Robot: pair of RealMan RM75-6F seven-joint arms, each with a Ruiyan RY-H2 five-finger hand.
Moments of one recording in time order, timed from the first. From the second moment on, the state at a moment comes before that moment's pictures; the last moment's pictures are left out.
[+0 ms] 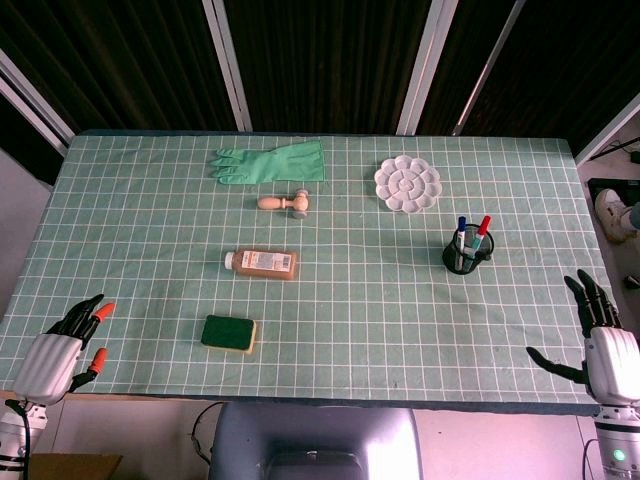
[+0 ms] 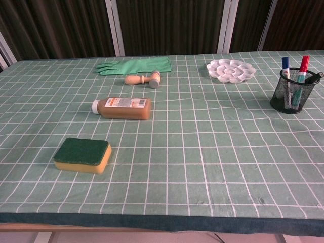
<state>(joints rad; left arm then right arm) -0.18 -1.14 0.02 -1.54 1.60 1.42 0.01 0.01 -1.11 0.10 -1.76 -1.48 1.57 0.09</state>
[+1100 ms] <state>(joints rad) -0.18 -1.13 0.02 -1.55 1.60 1.41 0.00 0.24 -1.23 0.26 -1.50 -1.42 1.43 -0.02</state>
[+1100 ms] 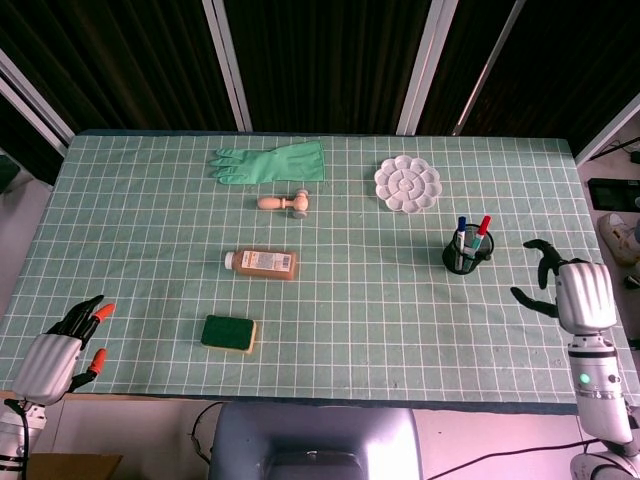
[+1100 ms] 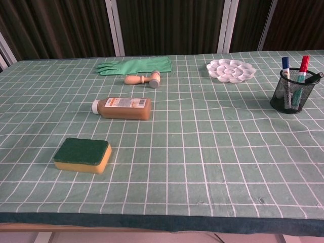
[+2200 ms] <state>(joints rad) -0.18 -1.12 0.02 -1.55 1.60 1.41 -0.02 0.47 -1.40 0.26 -1.21 -1.19 1.07 -0.09</state>
